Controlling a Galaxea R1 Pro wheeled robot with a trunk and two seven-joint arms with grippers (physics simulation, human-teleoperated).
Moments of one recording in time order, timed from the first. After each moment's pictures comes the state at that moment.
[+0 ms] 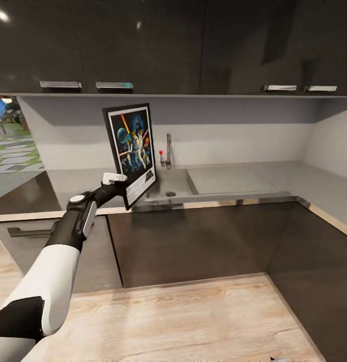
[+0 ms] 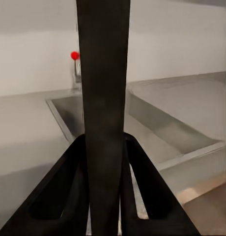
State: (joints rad) left arm -1.01 0.02 0.16 -0.89 -0.09 0.26 -0.50; right arm -0.12 -0.10 -0.01 -0.45 0.17 -0.43 -0.01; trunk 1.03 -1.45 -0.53
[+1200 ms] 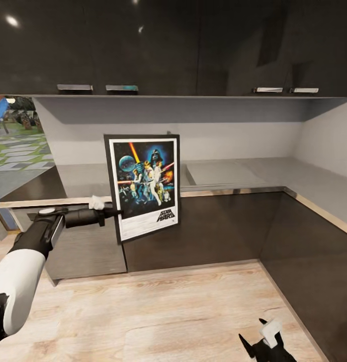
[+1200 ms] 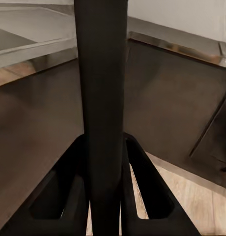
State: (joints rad) left arm -1.01 0.26 0.16 -0.65 -0.09 0.24 -1.35; right arm -0.13 -0.21 -0.01 -0.75 0.15 -0.32 0.36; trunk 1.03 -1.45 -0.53
